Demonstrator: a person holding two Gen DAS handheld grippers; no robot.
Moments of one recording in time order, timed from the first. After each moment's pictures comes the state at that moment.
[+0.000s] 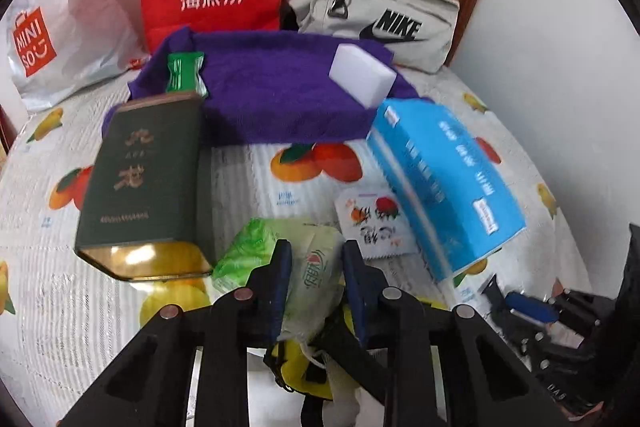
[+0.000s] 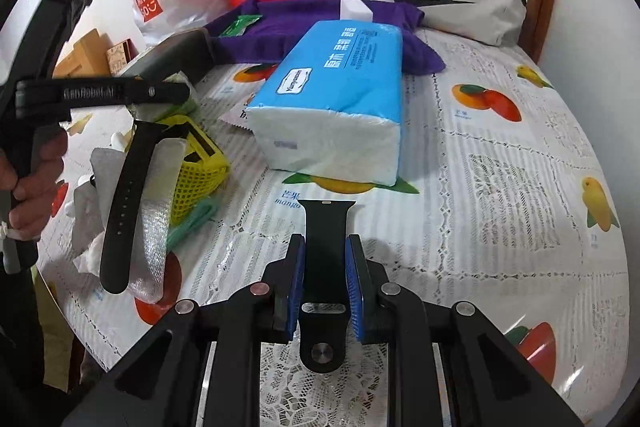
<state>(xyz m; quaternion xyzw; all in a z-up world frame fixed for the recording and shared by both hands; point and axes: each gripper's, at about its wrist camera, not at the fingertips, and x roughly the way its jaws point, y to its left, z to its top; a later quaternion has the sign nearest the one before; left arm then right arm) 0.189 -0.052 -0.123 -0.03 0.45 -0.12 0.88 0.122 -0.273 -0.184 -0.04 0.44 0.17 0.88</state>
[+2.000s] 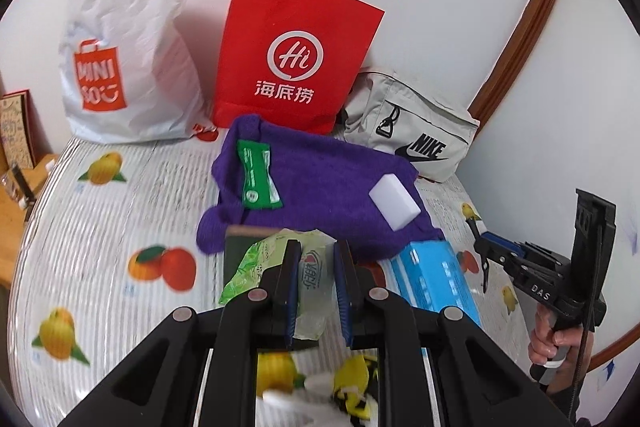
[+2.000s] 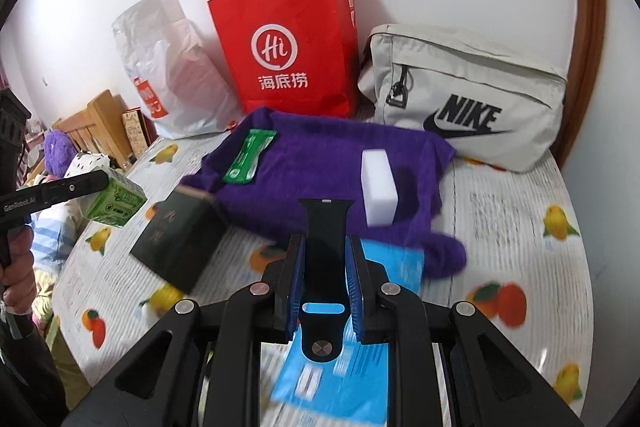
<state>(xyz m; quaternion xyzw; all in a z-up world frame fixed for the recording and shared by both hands) 0.226 0.056 -0.025 -0.13 0.40 -0.10 0.90 0.266 -0.238 -0.063 -0.02 0.38 0.21 0.90</state>
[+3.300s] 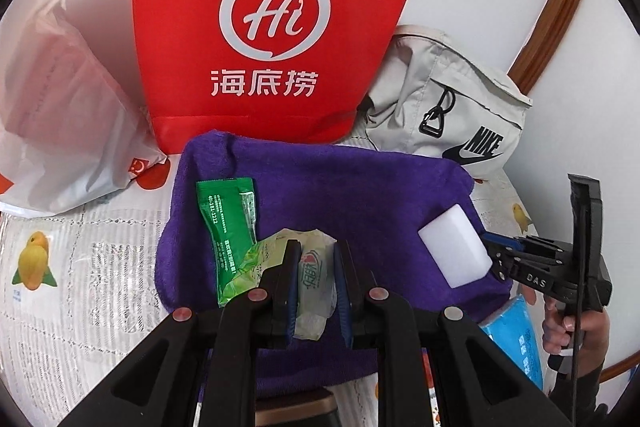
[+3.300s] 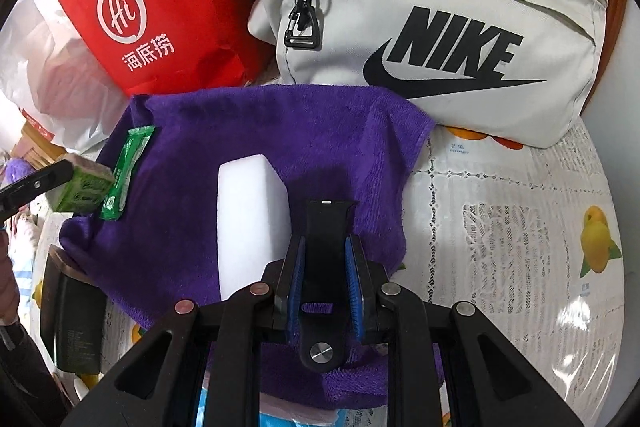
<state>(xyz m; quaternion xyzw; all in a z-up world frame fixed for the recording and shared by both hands) 0.396 0.027 -0.087 -0.08 0.46 -0.12 0.88 0.429 -0.255 -0.151 0.01 0.50 0.15 0.86</state>
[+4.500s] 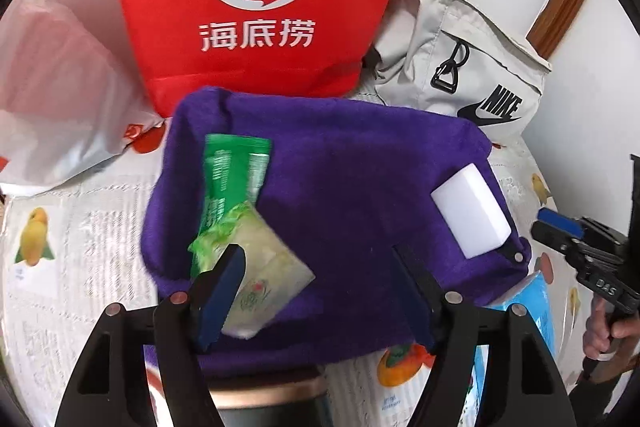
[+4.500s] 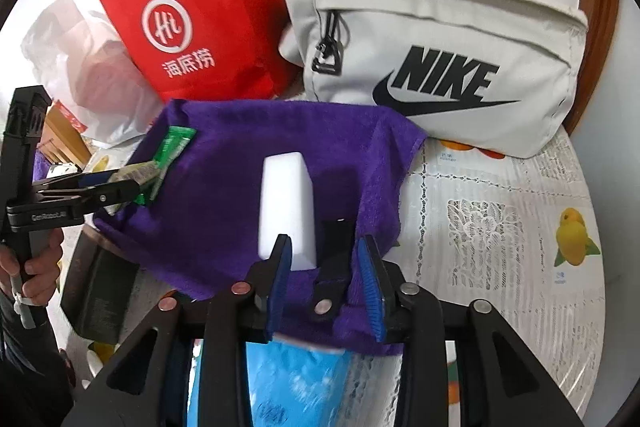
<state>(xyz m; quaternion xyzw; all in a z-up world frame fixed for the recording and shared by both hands) 0.389 0.005 -0.102 -0.05 0.51 -0.09 0.85 0.390 -0.268 -0.109 0.00 0.46 0.18 0.87</state>
